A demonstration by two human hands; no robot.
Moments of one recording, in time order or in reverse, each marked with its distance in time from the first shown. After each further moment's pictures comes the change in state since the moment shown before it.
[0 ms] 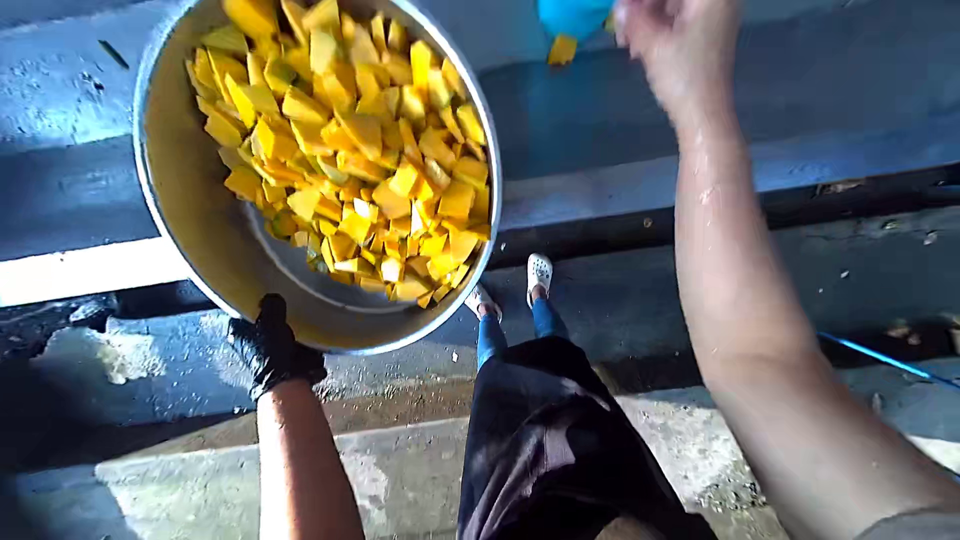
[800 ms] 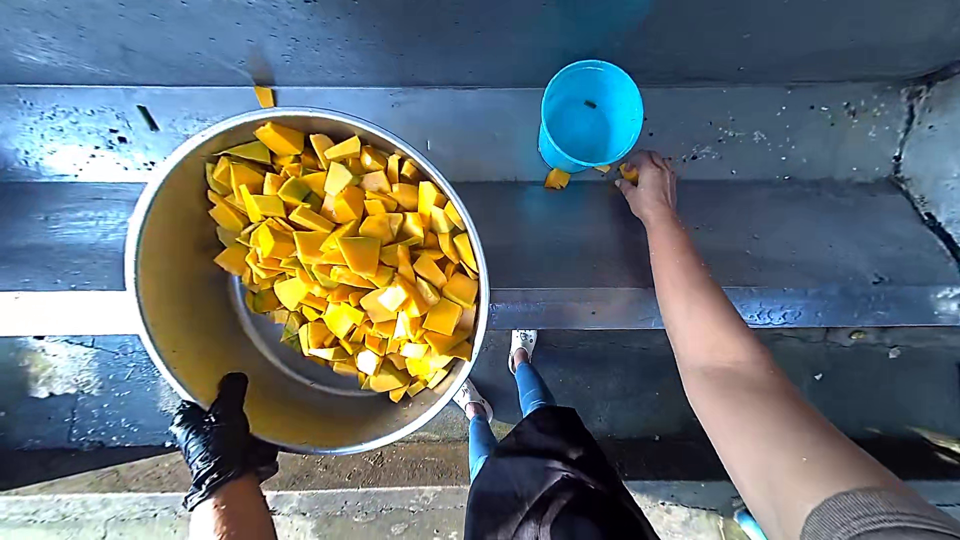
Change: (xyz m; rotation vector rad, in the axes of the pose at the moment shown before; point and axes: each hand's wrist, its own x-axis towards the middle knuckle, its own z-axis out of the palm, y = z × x) left_hand -0.025 0.032 0.006 -0.053 0.051 -0.076; right_hand 0.103 0.151 0.028 -0.397 -0.142 0.151
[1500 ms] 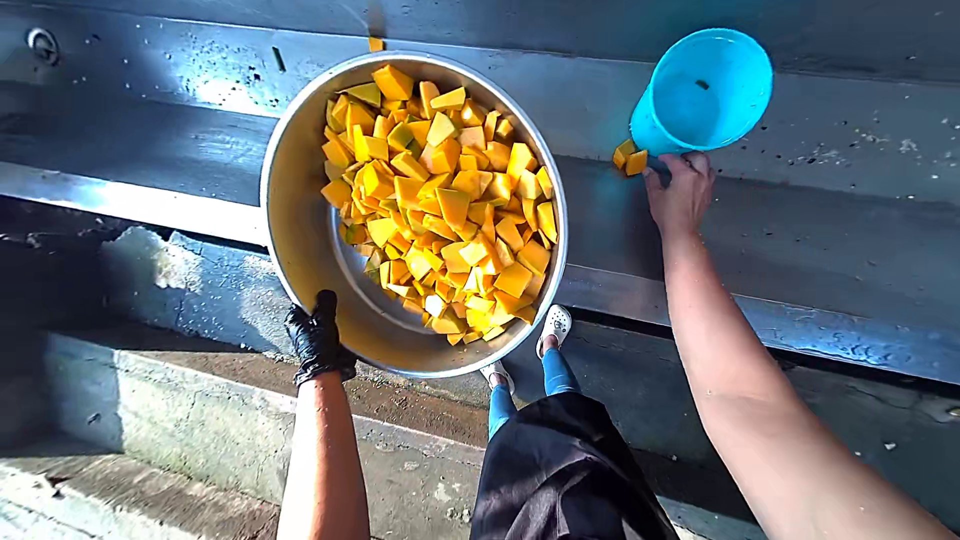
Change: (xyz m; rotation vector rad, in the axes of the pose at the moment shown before) left_hand 0.009 -0.020 0.008 -0.154 0.030 -0.018; right_hand -0.042 -0.084 0.043 0.117 0.085 -0.052
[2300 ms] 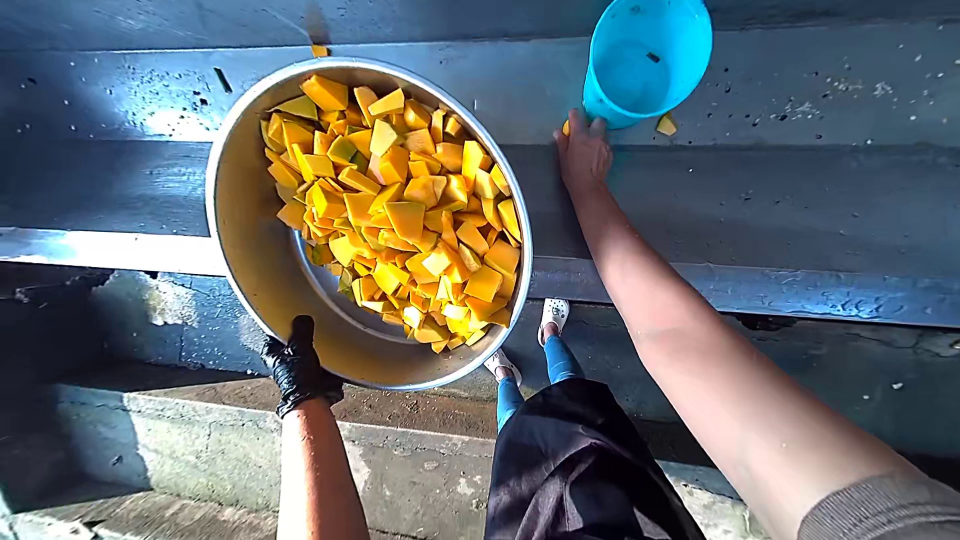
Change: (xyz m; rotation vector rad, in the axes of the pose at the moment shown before) left_hand -0.010 0.007 0.004 -0.036 0.006 0.011; right_hand 0.022 -0.071 0.052 -0.056 -0.090 0.064
